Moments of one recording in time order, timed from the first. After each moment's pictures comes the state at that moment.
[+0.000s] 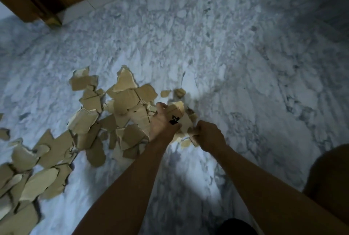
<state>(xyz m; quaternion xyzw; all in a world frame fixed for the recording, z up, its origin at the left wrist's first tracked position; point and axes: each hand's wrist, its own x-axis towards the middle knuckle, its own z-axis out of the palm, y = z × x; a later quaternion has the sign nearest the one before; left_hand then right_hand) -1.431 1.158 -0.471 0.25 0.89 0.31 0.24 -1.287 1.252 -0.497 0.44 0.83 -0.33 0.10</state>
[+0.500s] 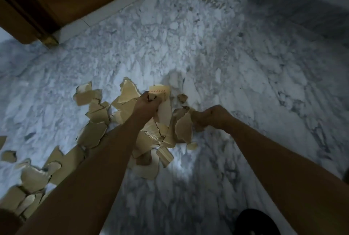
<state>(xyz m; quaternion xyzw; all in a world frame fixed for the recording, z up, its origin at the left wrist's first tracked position) -1.532 1.156 -0.411 0.20 0.79 0.44 0.36 -1.309 1.289 -0.441 0.50 0.66 -0.55 0.03</state>
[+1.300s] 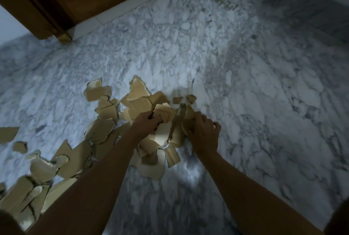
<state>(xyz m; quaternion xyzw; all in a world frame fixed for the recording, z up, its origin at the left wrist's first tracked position) -1.542 1.091 -0.427 0.21 0.82 0.34 0.42 -1.352 1.185 -0.490 0.47 0.85 -0.16 -0.15</state>
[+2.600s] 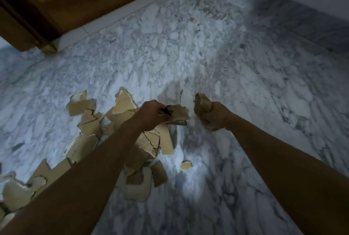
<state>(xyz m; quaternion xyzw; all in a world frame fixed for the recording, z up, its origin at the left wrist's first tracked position) -1.532 1.193 -0.405 0.52 0.79 0.16 0.28 -1.325 1.349 -0.439 0.47 0.73 -0.48 0.04</state>
